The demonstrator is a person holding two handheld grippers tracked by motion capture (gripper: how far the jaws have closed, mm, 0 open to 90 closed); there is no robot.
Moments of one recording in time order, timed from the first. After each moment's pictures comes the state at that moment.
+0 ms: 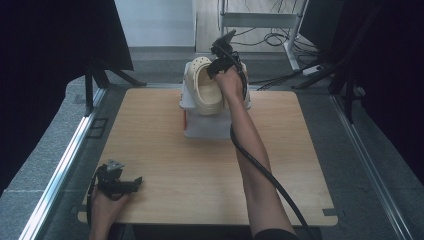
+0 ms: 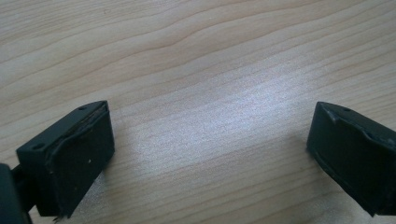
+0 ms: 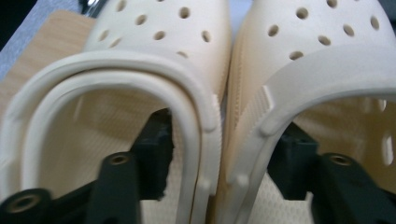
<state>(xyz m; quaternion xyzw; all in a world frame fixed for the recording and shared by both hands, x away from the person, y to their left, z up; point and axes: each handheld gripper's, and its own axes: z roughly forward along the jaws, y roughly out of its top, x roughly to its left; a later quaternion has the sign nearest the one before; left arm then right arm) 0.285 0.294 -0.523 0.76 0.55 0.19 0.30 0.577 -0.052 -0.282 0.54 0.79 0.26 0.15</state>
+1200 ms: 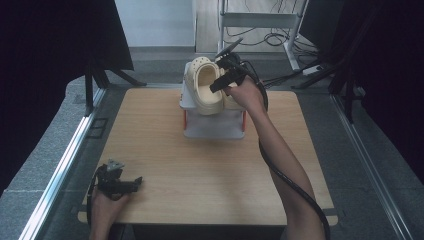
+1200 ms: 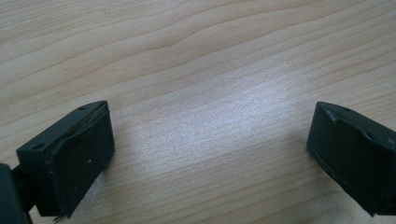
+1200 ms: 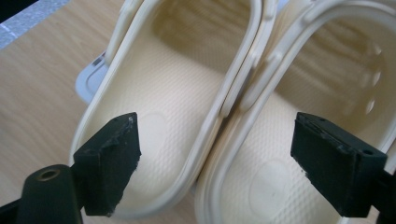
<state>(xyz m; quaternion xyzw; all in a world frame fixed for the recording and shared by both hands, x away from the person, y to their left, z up) 0.285 0.294 -0.523 0.76 0.54 0.19 0.30 0.507 -0.080 -0.267 0.40 0.86 0.28 0.16</state>
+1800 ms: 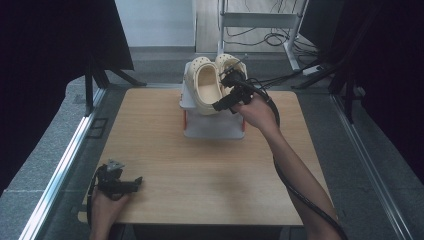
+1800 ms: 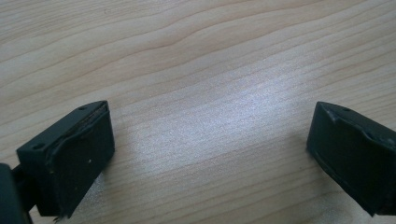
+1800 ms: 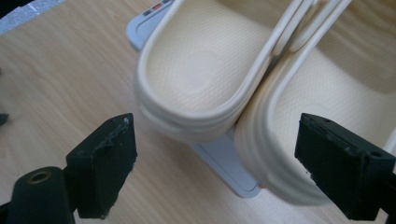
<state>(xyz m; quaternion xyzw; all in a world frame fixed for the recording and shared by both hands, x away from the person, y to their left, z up) 0.285 0.293 -0.523 0.76 0.55 0.19 0.30 0.452 -0.095 -0.278 0.35 0.88 0.29 0.16</state>
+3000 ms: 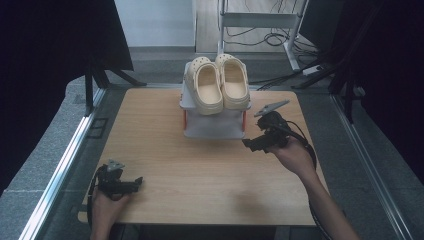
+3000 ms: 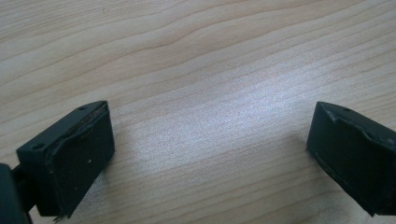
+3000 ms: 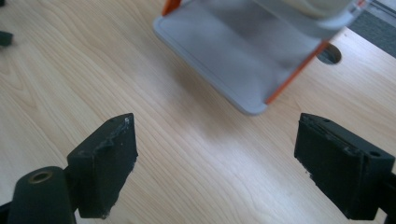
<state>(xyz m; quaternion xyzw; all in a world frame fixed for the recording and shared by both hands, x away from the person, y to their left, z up) 0.285 0.293 -0.523 0.76 0.55 0.19 0.30 0.367 -0.188 -0.332 0.35 0.87 0.30 0.16</state>
